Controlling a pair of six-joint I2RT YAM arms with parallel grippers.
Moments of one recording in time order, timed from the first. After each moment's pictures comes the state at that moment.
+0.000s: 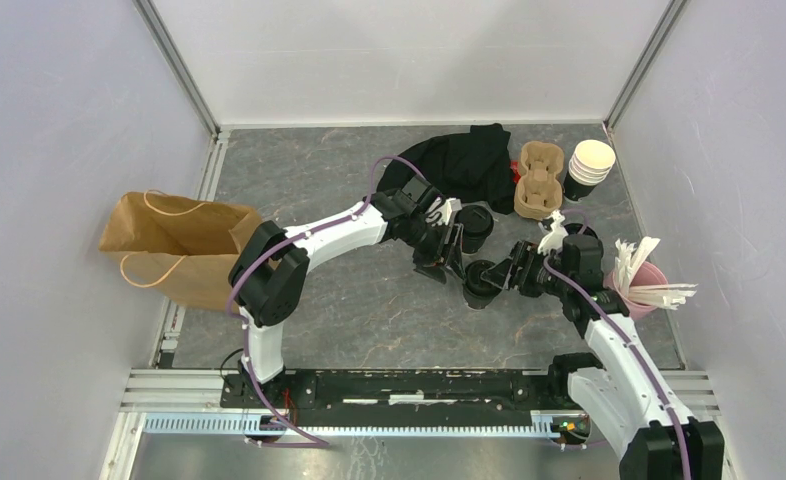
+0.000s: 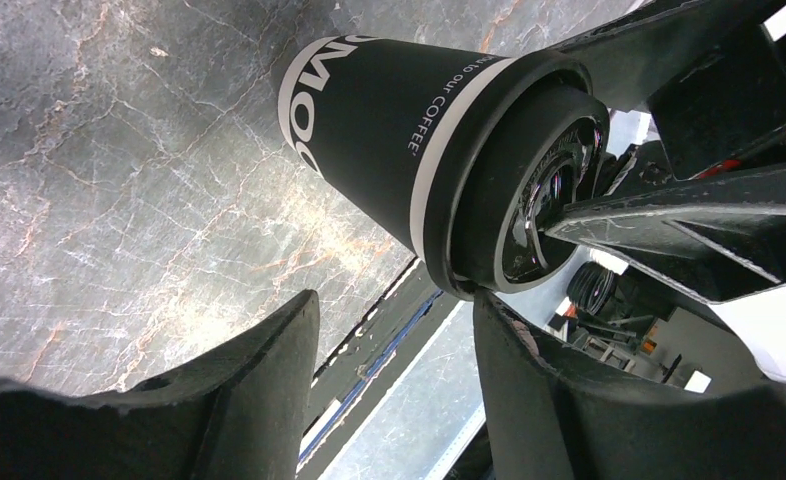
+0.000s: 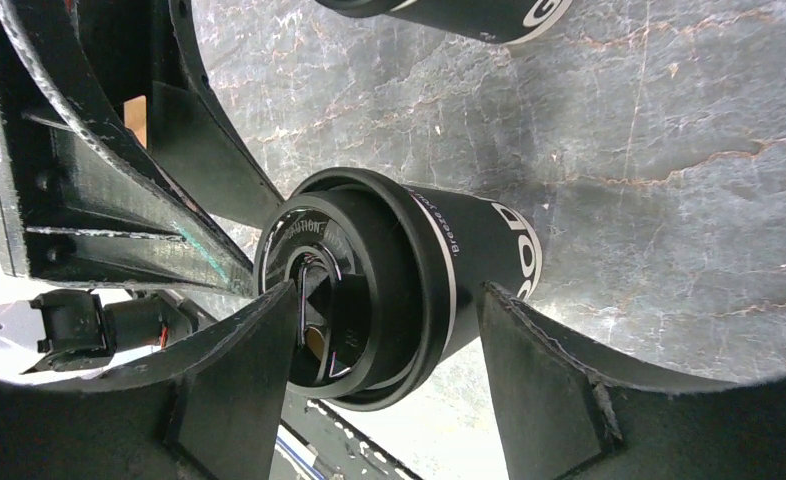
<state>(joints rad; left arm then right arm) -0.80 1.92 1.45 -0.55 0.64 -0.59 0.10 0.79 0.44 -0.30 -0.56 0.51</state>
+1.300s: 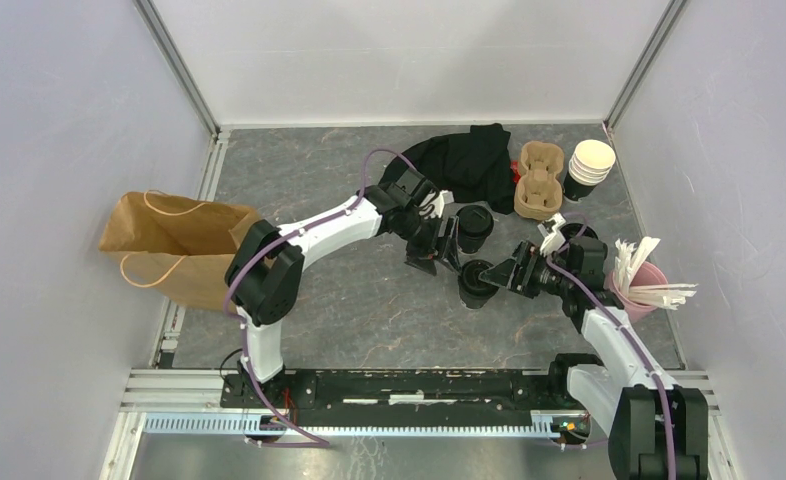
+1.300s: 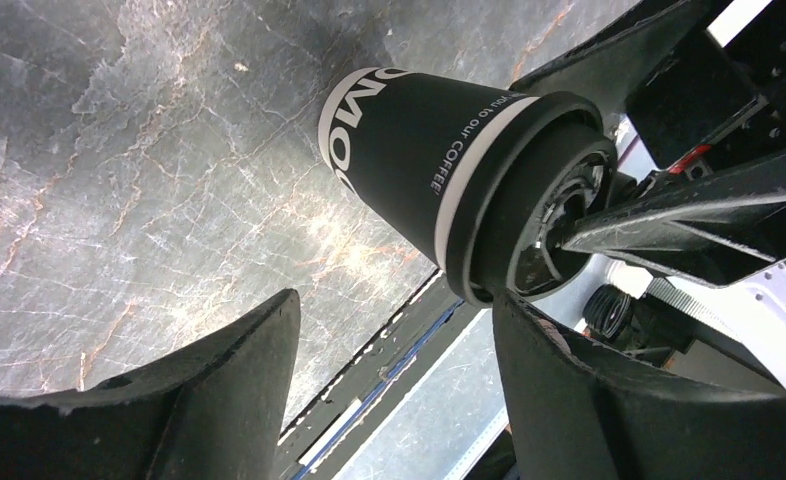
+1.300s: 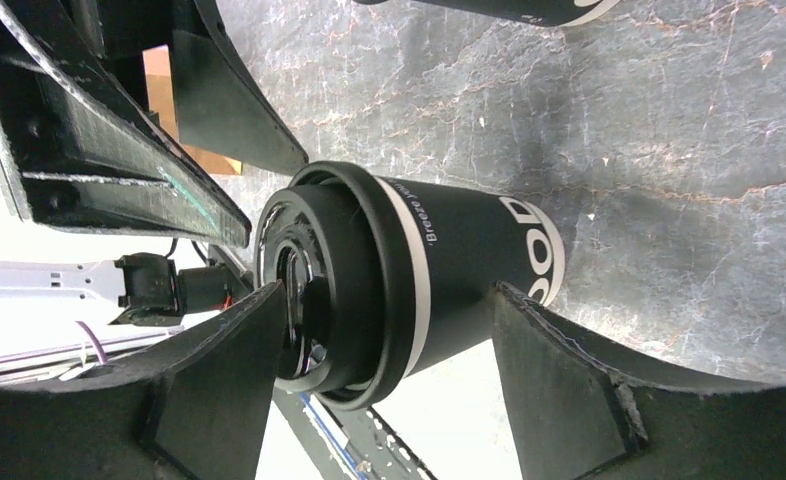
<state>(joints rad) -0.76 1.91 1.47 -0.61 0.58 -0.56 -0.02 0.93 0.33 -0.04 -0.83 0.56</state>
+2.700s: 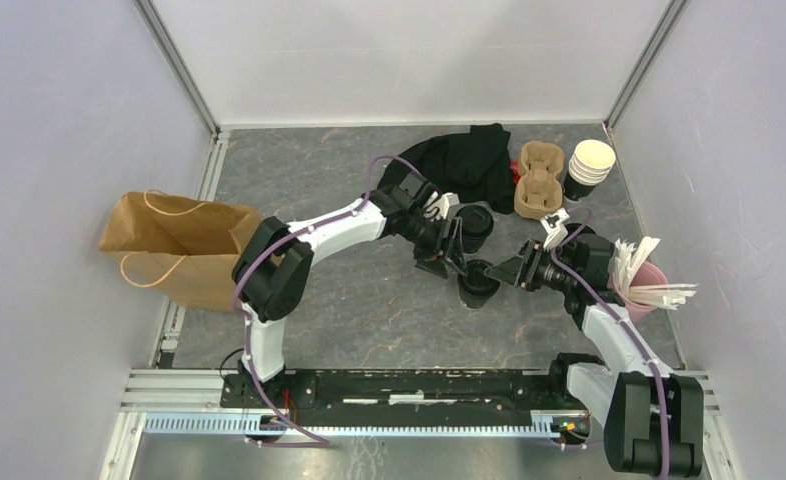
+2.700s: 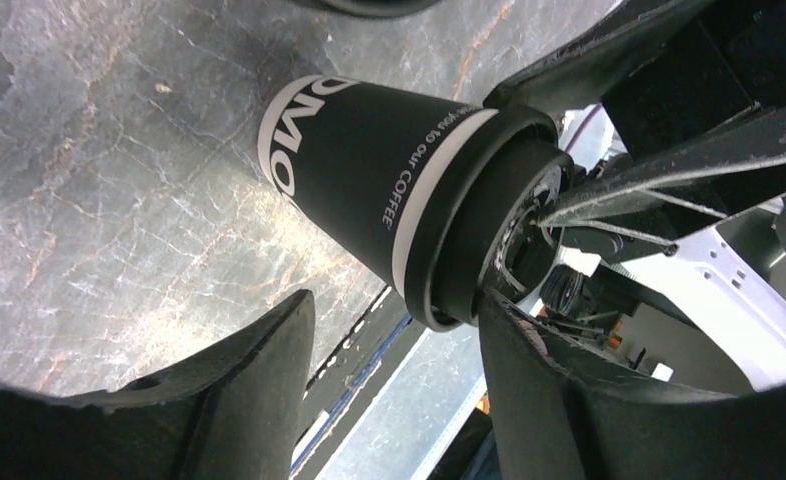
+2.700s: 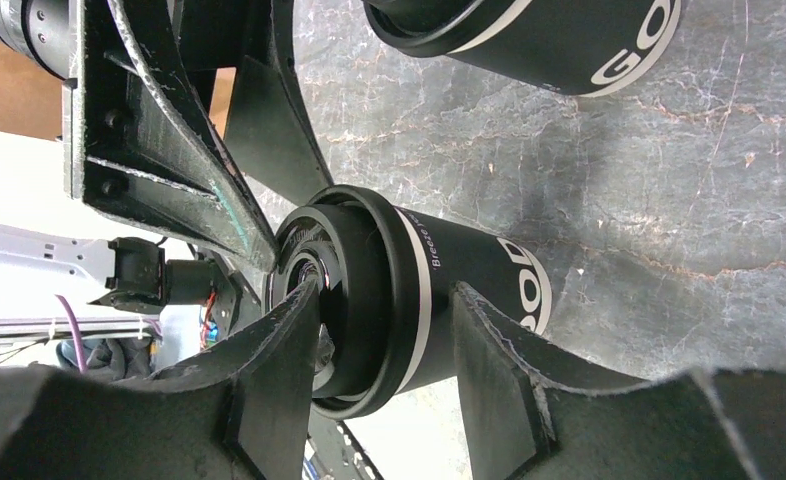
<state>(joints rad) -0.76 1.95 1.45 -0.50 0.71 -0.61 -0.08 0.98 0.31 0.09 -0.92 0.46</state>
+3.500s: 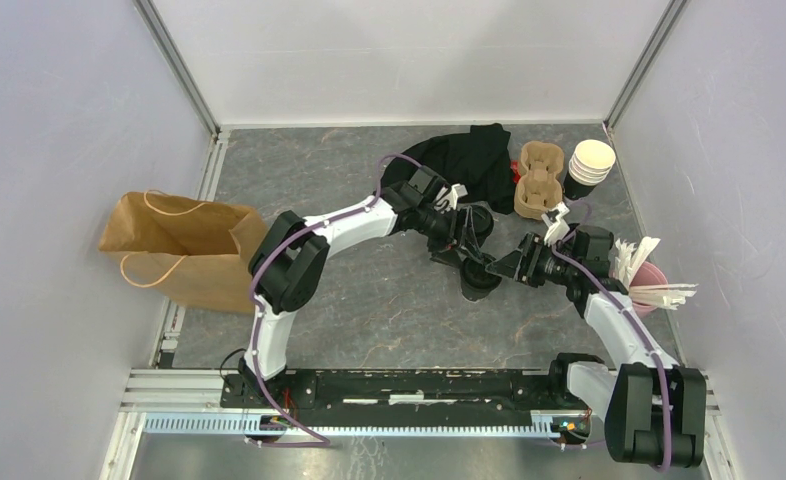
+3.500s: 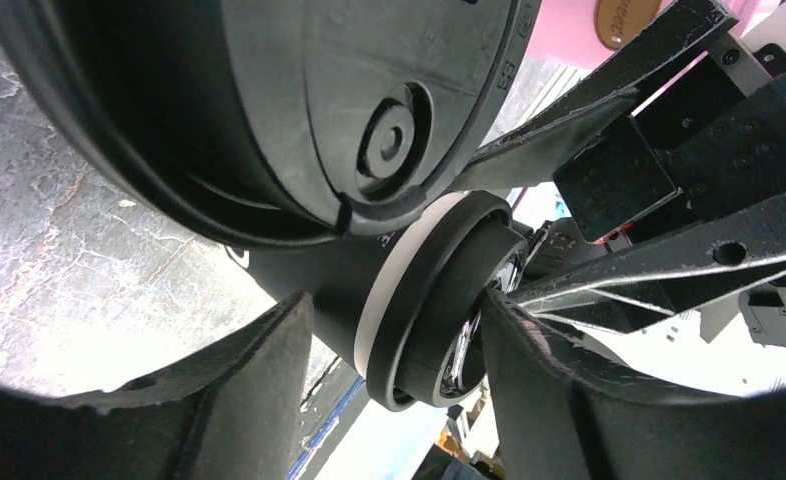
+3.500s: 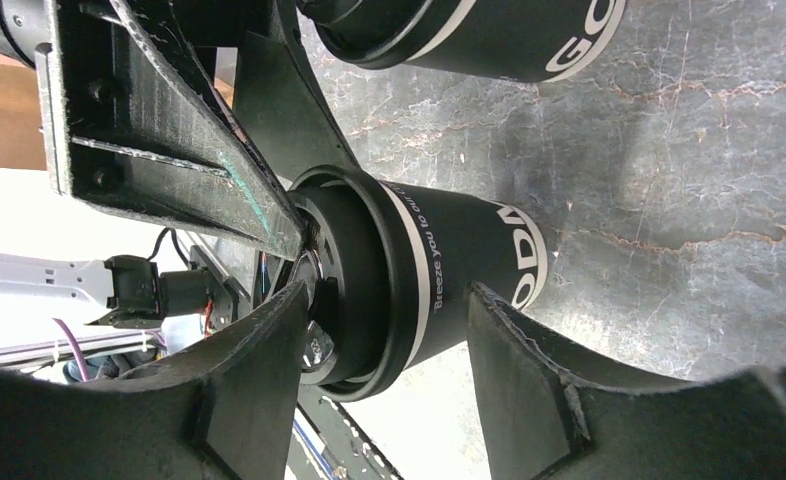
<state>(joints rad) -0.77 2.06 1.54 -0.37 0.73 -0.77 -0.08 1.03 0.43 -0.08 -0.86 0.43</state>
